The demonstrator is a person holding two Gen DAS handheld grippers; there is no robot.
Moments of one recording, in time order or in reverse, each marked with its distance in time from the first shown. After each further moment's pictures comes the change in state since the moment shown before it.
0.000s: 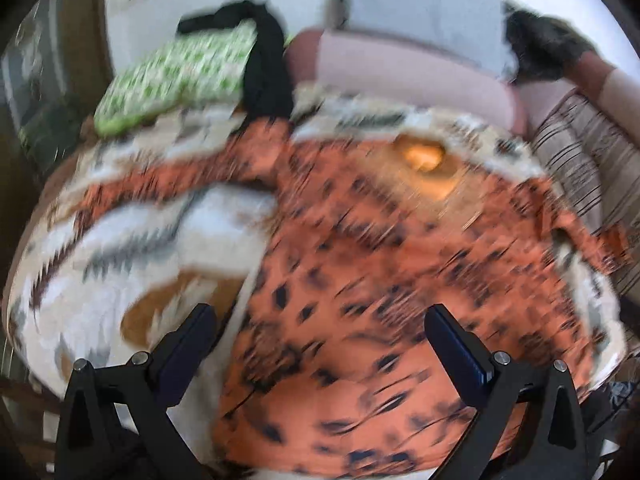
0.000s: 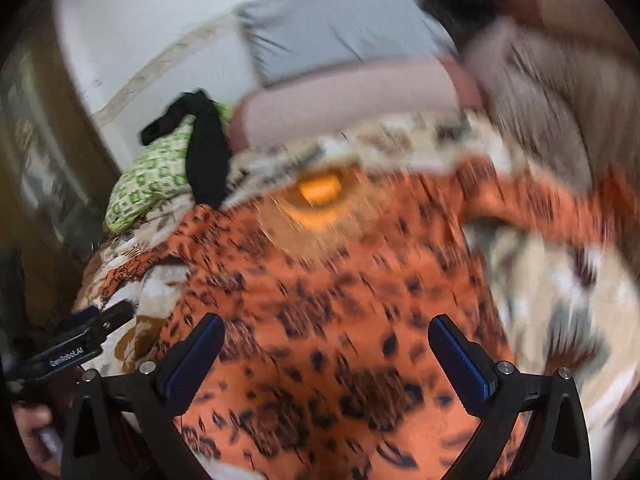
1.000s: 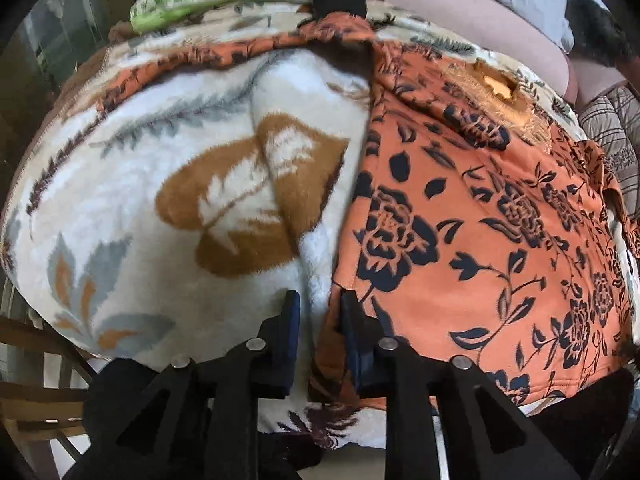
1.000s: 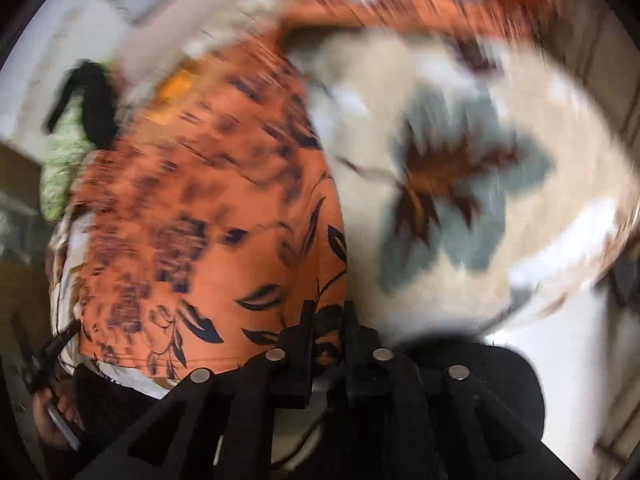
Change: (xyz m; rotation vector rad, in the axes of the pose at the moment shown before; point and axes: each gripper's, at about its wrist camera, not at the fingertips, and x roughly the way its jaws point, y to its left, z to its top) left arm 0.025 0.072 -0.064 -0.087 0.184 0.041; right arm 0.014 -0.154 -0.079 0.281 0.371 -0.066
